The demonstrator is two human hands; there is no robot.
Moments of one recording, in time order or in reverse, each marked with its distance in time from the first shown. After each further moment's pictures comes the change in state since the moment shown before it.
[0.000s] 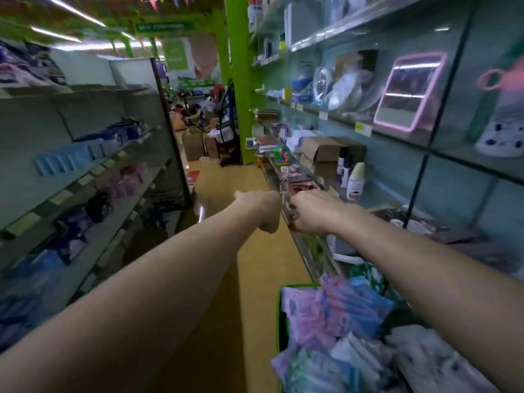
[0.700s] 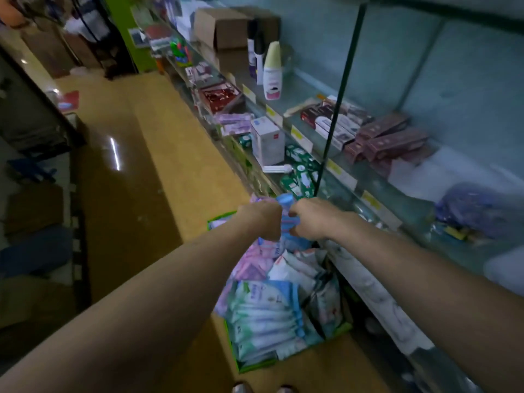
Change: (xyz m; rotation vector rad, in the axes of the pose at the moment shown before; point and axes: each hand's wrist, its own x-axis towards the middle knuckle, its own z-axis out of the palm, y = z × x) left_hand 0.110 0.161 0.181 -0.030 -0.385 0.496; right_hand -0.021 0.149 0.186 0.244 -0.428 0.368
